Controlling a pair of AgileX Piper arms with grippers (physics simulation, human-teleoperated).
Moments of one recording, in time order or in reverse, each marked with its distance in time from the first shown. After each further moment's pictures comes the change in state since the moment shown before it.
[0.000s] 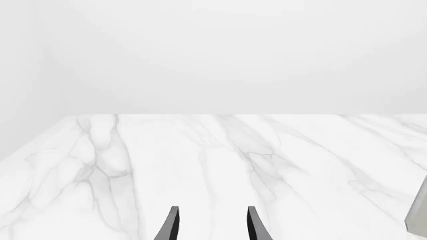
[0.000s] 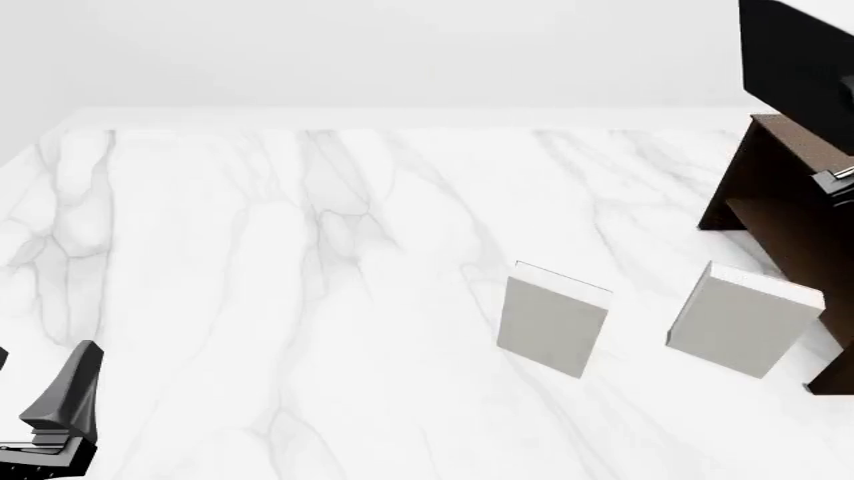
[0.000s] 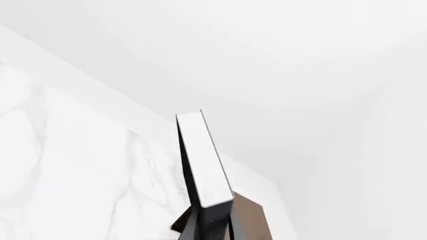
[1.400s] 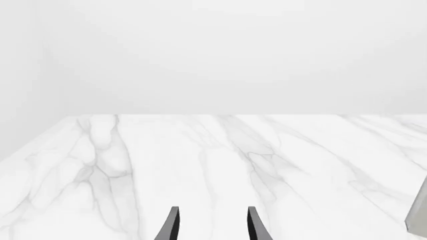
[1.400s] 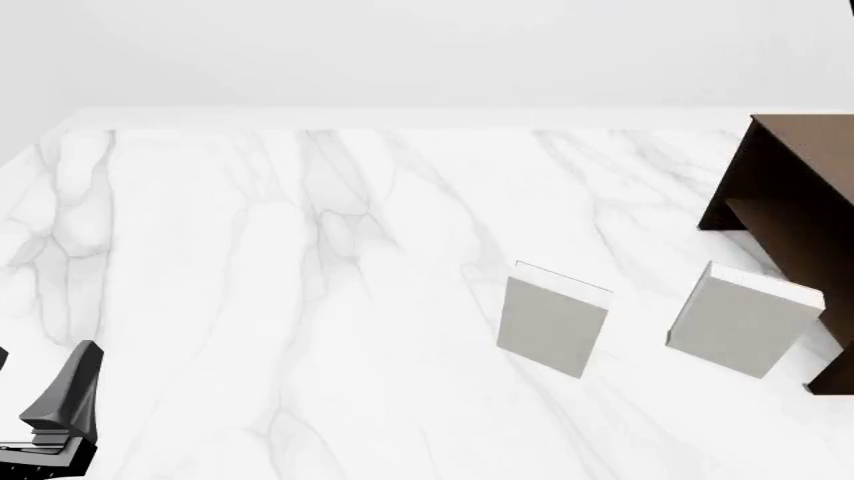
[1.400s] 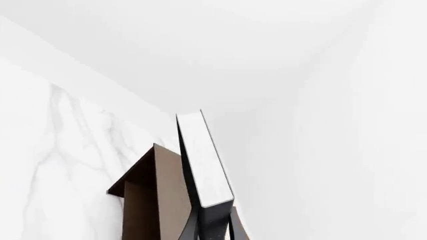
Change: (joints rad) left arm 0.000 0.000 0.000 0.000 0.000; right arm -0.255 0.010 -0.030 0.029 -0.146
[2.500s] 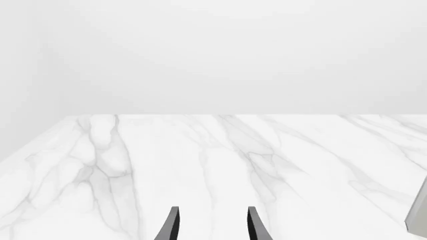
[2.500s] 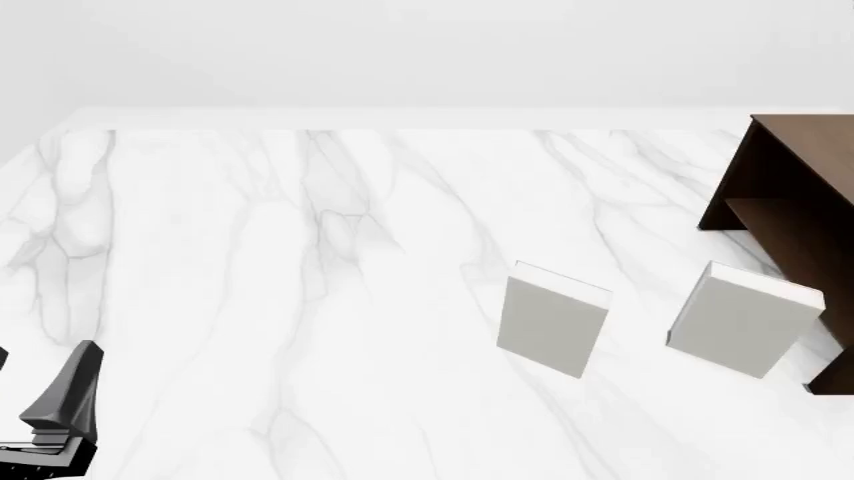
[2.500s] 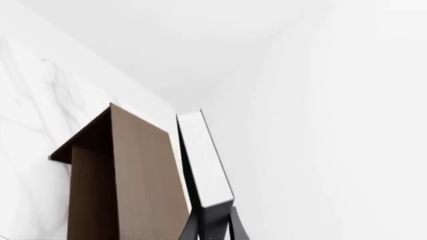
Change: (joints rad) left arm 0.000 0.000 0.000 0.000 0.000; right arm -0.187 0.084 0.067 -0.150 -0.135
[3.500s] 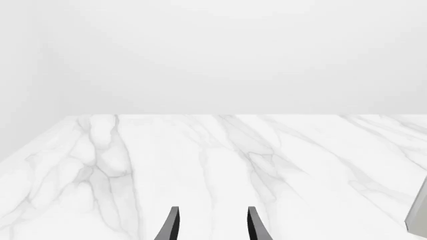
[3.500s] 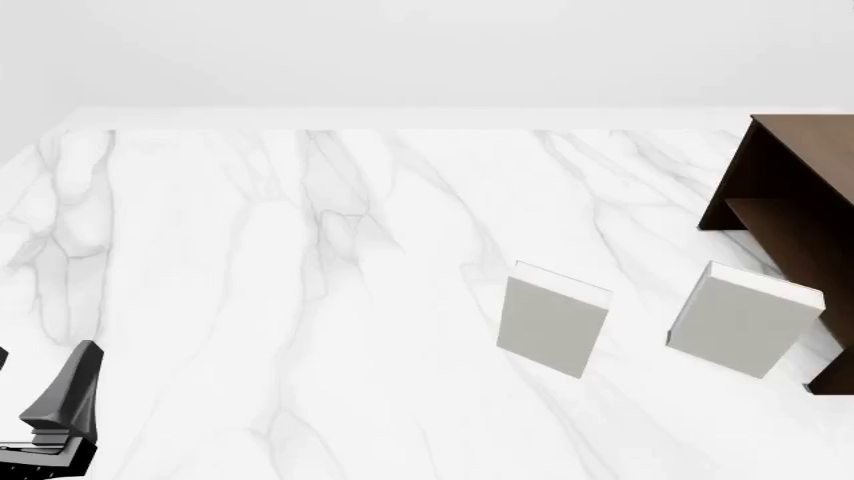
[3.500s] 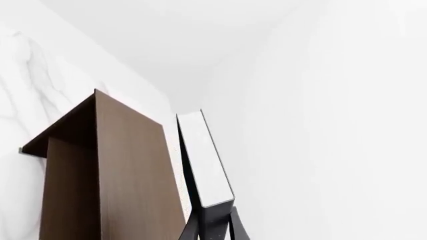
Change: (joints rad) left arm 0.000 0.000 0.000 0.000 0.000; right arm -0.054 0.240 -0.025 -0.200 -0.055
